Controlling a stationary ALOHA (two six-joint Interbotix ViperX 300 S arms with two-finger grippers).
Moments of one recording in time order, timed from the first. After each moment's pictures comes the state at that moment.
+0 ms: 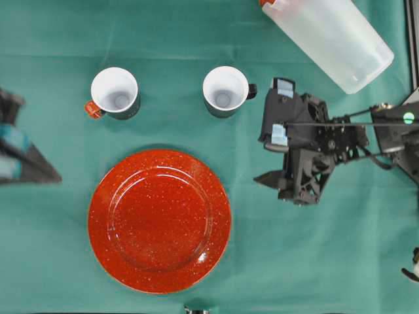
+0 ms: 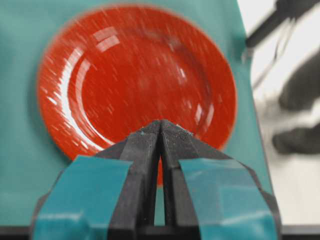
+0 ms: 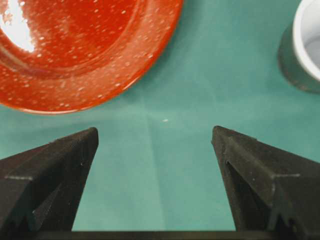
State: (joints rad) left arm -0.36 -0.75 0.85 -0.02 0.54 -0.31; right arm 0.20 -0.26 0.63 -0.10 0.59 0.65
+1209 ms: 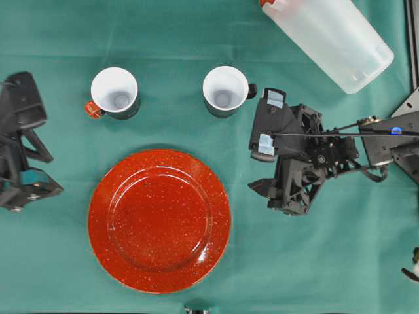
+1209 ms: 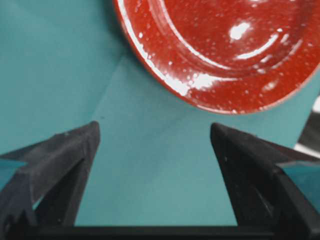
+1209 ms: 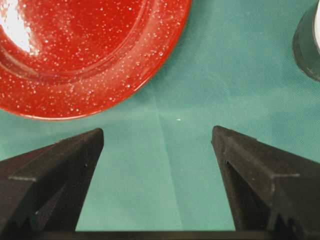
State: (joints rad) left arm -0.32 -0.62 0.97 -0.01 0.64 -0.89; right arm 0.23 -0.20 0.58 -0.12 0.61 0.73
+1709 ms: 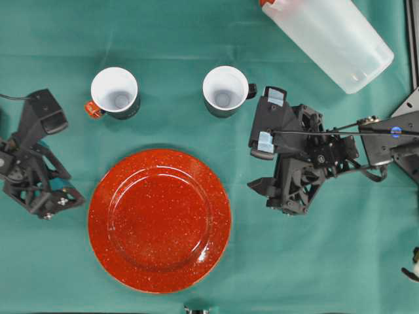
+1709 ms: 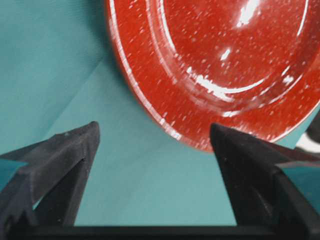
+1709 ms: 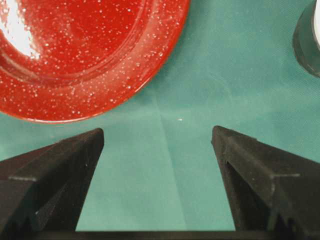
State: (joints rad) left arm -0.37 -0.42 1.05 -0.01 0.29 -1.10; right arm 0.23 -0.20 0.58 -0.12 0.61 0.76
